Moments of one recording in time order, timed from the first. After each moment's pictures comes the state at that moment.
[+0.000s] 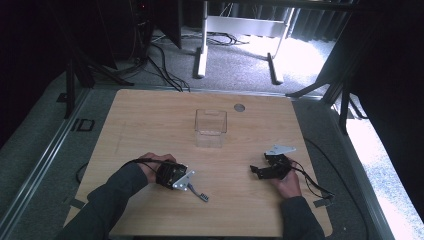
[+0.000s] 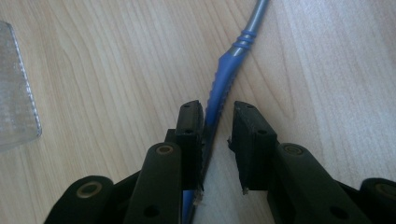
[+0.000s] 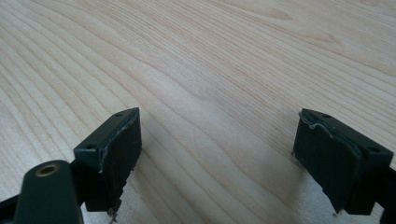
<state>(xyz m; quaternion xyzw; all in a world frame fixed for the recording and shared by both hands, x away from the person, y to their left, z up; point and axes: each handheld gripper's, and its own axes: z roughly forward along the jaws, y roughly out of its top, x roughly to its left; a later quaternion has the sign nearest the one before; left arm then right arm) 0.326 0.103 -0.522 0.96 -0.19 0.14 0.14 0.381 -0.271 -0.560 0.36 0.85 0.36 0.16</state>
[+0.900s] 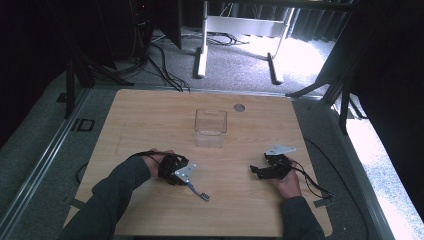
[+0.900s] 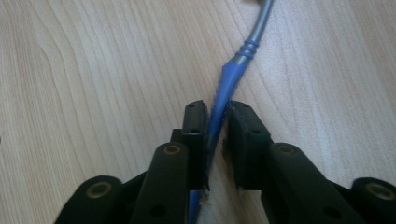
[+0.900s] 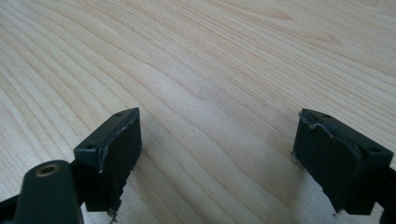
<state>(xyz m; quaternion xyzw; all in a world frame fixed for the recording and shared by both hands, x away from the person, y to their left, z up) 0.351 0.102 -0.524 0.97 -0.16 0.06 0.17 0.381 -0.271 -0.560 0.36 0.85 0.36 0.16</state>
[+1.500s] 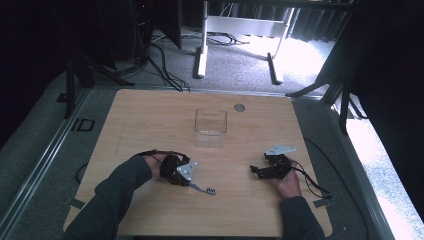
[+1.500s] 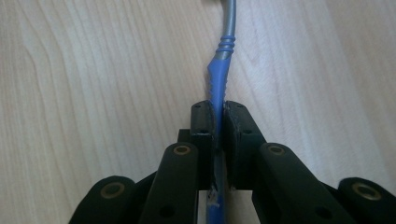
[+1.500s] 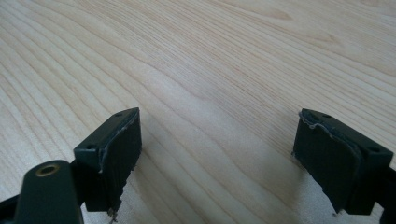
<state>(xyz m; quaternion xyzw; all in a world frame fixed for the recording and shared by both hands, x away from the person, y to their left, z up) 0.353 0.098 -0.523 0.97 -0.13 0.02 0.19 0.381 -0.271 -0.560 0.36 0.85 0.36 0.16</state>
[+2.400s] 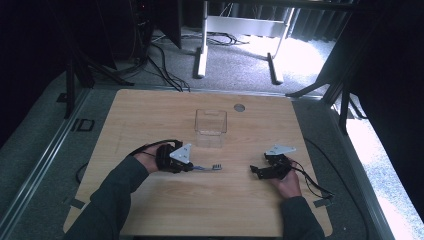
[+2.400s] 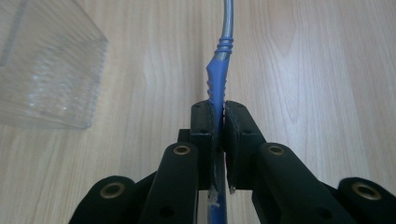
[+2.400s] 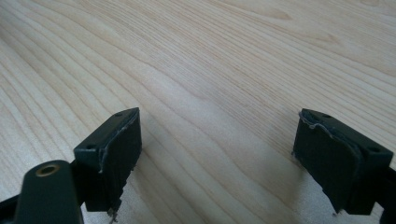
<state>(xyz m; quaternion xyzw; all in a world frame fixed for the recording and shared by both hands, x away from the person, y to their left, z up) 0.356 0.115 -0.482 0.95 0.00 0.09 0.30 0.381 -0.271 -0.560 0.36 0.85 0.36 0.16</state>
